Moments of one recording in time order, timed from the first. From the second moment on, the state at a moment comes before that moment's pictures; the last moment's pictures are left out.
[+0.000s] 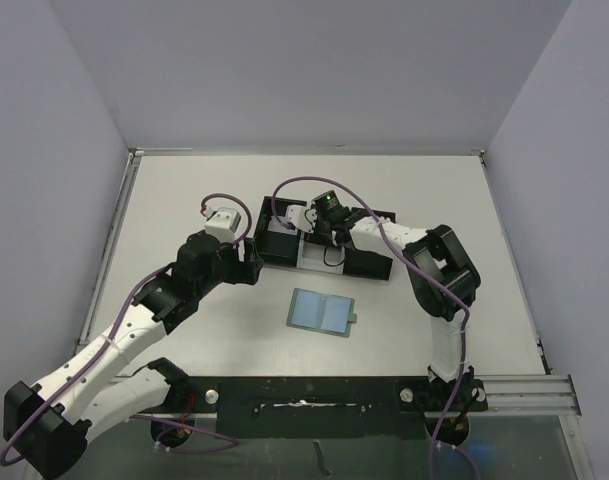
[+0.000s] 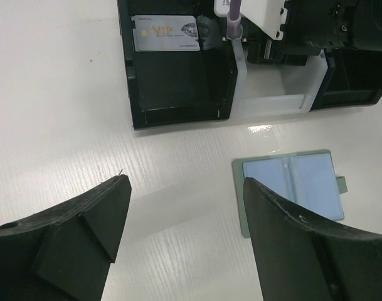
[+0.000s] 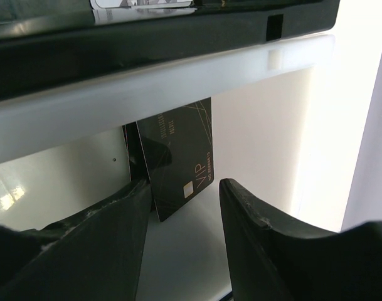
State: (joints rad) left arm -0.61 0.91 0.72 -0.30 -0.14 -0.35; right arm 0.61 1.99 1.34 -0.23 0.17 -0.88
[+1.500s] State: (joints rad) left arm -0.59 1.17 0.69 -0.12 0.24 -0.52; right arm 0.55 1.09 0.72 -0.04 0.05 0.41
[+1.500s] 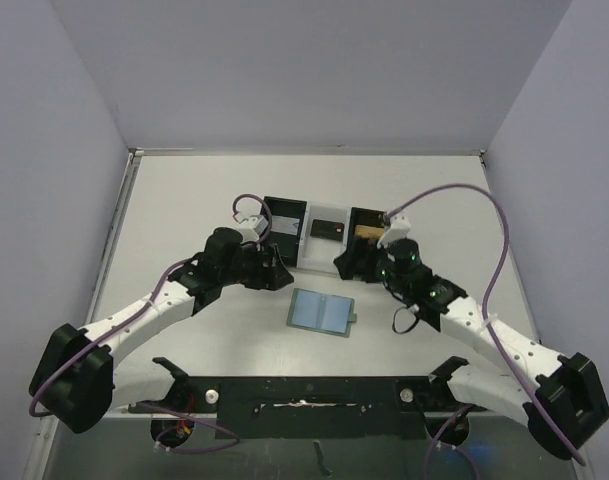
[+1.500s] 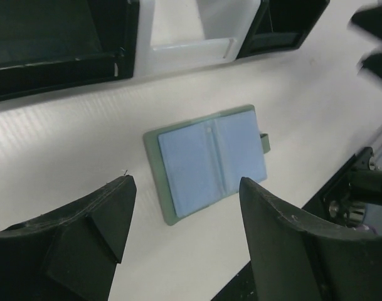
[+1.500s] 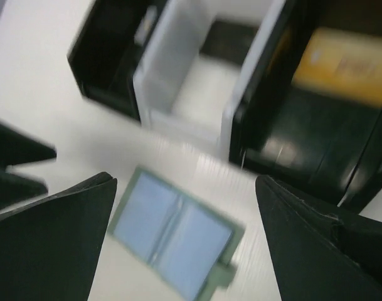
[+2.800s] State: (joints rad) left arm -0.73 1.59 0.68 0.06 0.40 -0.62; right arm 0.92 1.19 0.39 -0.01 0.24 1.13
